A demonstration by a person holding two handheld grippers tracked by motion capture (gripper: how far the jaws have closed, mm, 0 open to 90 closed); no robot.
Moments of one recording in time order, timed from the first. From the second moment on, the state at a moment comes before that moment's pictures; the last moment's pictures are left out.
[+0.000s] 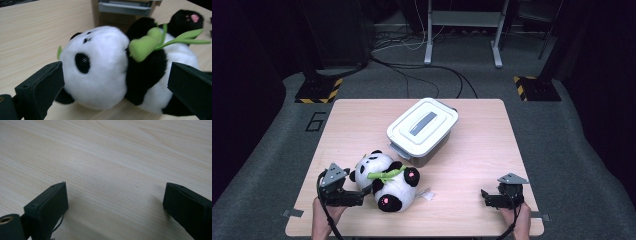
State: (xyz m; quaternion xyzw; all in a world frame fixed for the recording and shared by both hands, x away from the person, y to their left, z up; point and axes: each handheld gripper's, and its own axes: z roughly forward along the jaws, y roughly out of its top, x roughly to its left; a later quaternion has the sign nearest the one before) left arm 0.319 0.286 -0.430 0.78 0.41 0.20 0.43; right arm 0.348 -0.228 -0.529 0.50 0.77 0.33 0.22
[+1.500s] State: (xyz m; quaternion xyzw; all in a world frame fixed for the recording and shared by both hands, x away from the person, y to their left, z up) left arm 0.311 0.270 -0.432 0.81 0.35 0.20 0.43; right arm 0.348 -0.228 -0.529 0.50 0.77 0.33 0.22
